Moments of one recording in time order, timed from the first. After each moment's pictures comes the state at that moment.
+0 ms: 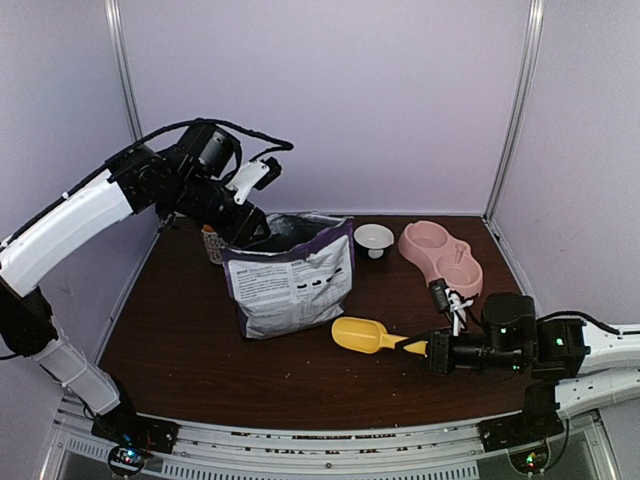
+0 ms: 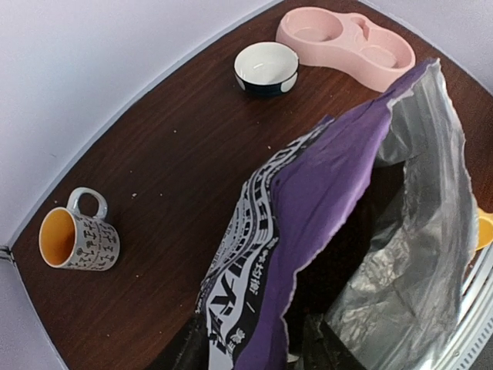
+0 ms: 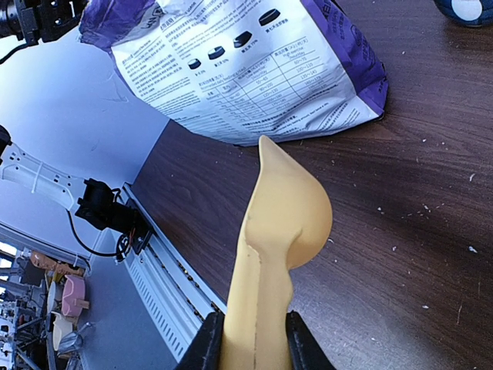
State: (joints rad) left arm -0.81 1.52 1.71 -0.98 -0.08 0.03; right arm 1.18 0.76 0.47 -0.14 0.10 0.81
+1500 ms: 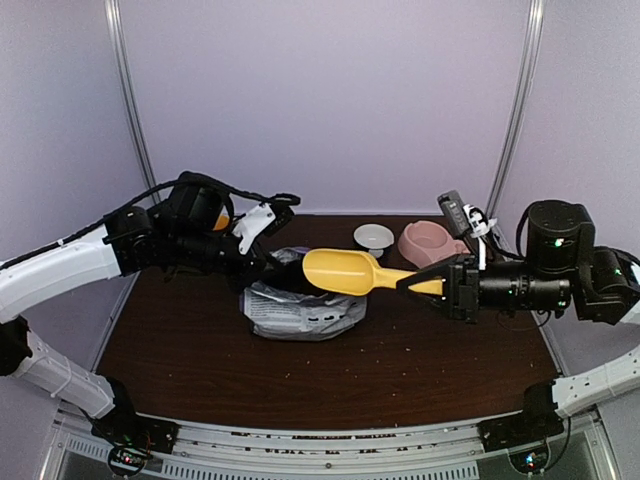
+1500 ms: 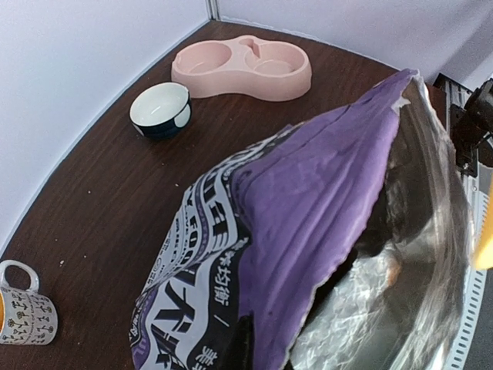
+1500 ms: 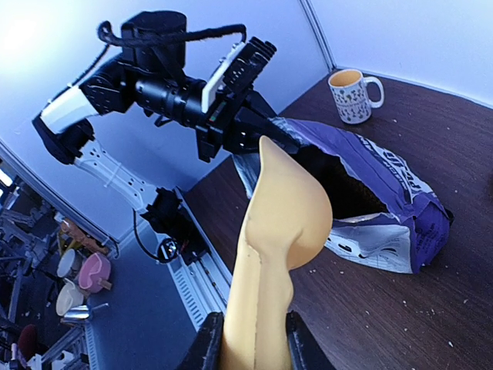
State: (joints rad) left arm -0.88 1.32 1.23 -0.55 0.15 0.15; right arm 1.24 0.87 1.06 -0.44 0.06 0.54
